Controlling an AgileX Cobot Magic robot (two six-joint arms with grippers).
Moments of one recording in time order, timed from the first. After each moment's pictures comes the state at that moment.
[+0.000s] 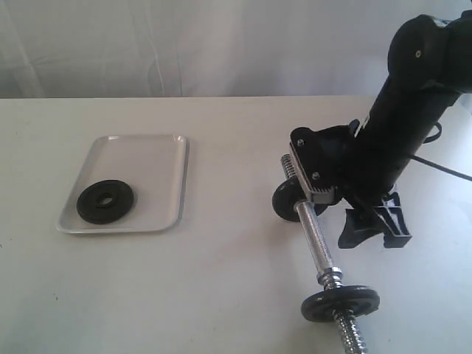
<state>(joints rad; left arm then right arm) -0.05 0.00 0.02 0.02 0.42 0.02 0.34 1.68 -1.19 0.21 1.04 -1.52</state>
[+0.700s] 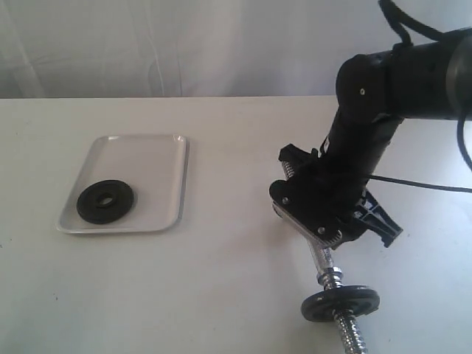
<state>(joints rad) -0.05 0.00 0.02 0.02 0.42 0.02 0.46 1.77 -1.19 0.03 0.92 -1.87</state>
